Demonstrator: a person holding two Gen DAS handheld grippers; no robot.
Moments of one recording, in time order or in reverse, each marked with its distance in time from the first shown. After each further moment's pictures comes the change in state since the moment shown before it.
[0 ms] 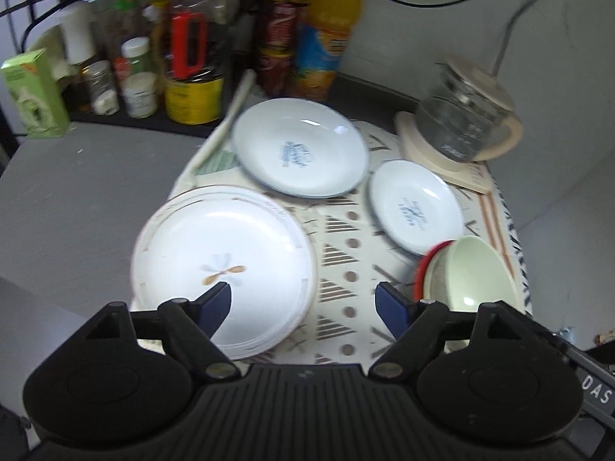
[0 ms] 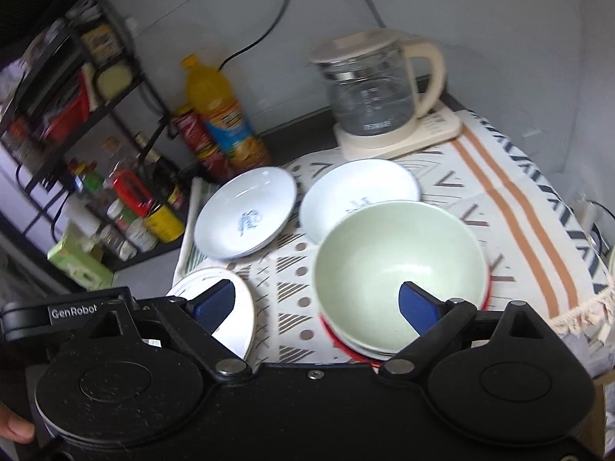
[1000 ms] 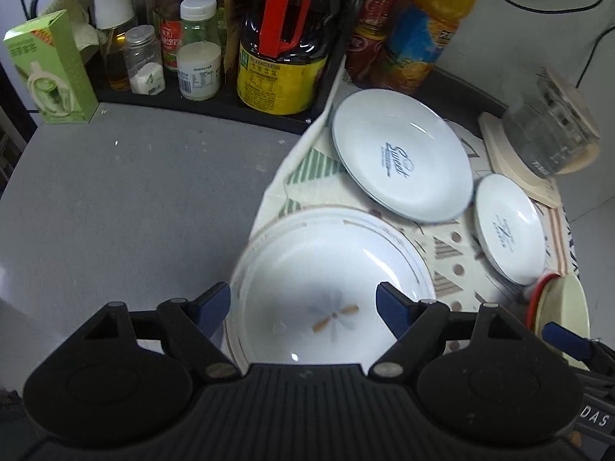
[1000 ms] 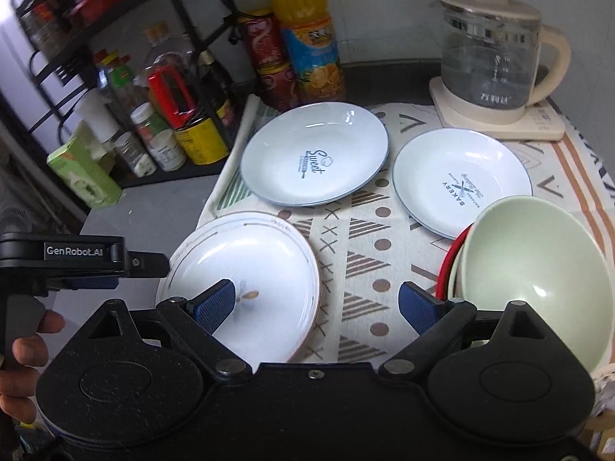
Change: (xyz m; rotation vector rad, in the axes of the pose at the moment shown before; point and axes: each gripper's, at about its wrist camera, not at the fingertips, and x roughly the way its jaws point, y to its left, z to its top) left arm 0.067 0.106 0.065 -0.028 0.115 0.045; right arm 0.088 0.091 0.002 -0.203 0.186 0.007
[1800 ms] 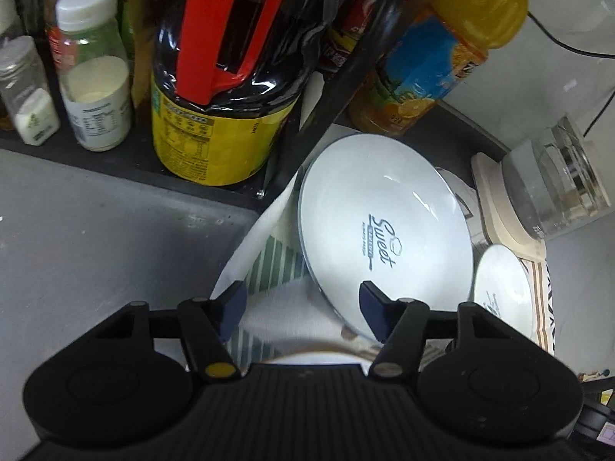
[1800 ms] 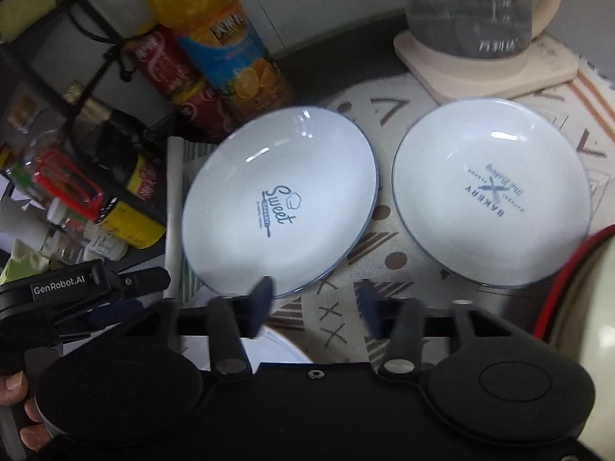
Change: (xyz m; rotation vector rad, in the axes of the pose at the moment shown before) left arm 0.105 -0.004 0.095 -0.025 0.034 -0.188; right arm 0.114 -0.023 0.065 0.319 0.059 -0.025
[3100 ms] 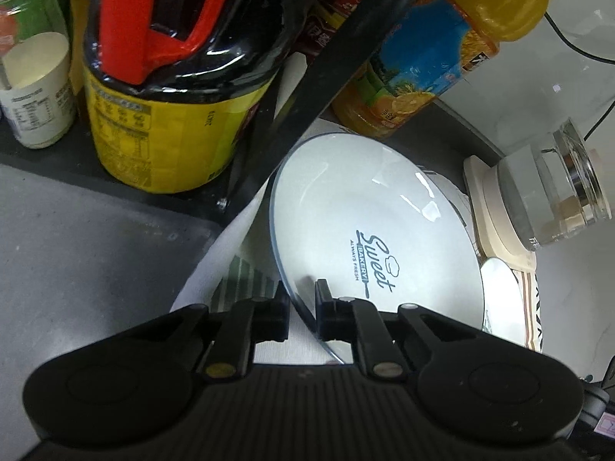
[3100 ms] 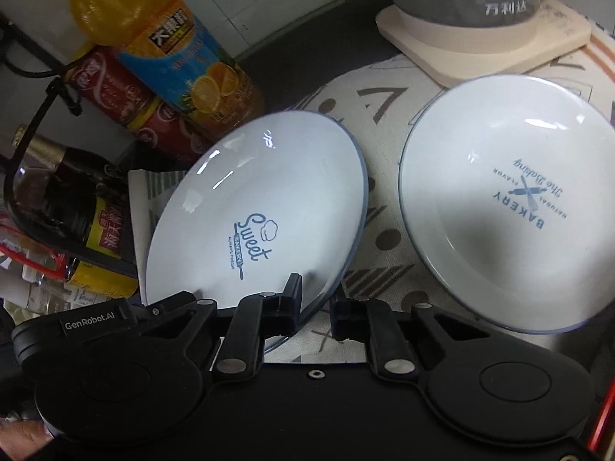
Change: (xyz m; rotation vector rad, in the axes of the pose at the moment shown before) left arm 0.040 0.000 0.013 -0.013 0.019 -0.088; right arm 0.046 -0.008 0.023 0.107 -0.004 0.018
